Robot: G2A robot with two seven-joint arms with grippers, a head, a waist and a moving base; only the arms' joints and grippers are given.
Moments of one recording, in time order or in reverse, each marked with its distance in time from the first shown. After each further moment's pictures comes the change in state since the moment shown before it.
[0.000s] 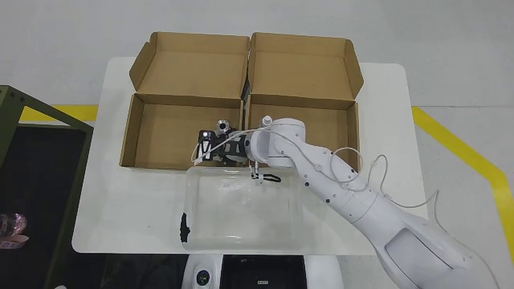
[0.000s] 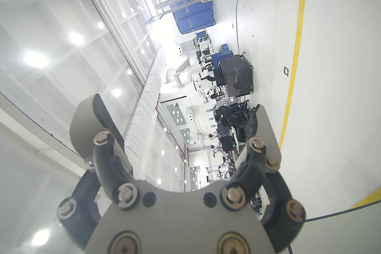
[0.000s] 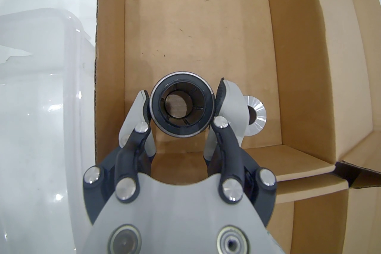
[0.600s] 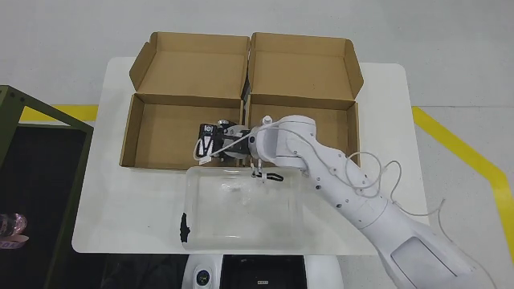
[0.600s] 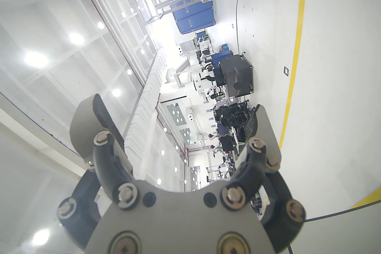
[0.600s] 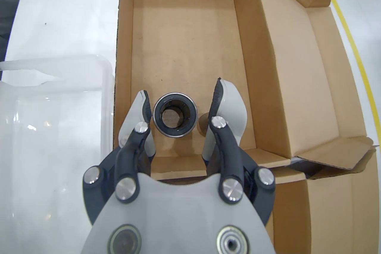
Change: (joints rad) left arm 0.000 0.000 0.000 0.000 0.000 0.000 0.000; right arm -0.068 0.031 0.112 -0.167 0.012 -0.036 -0.010
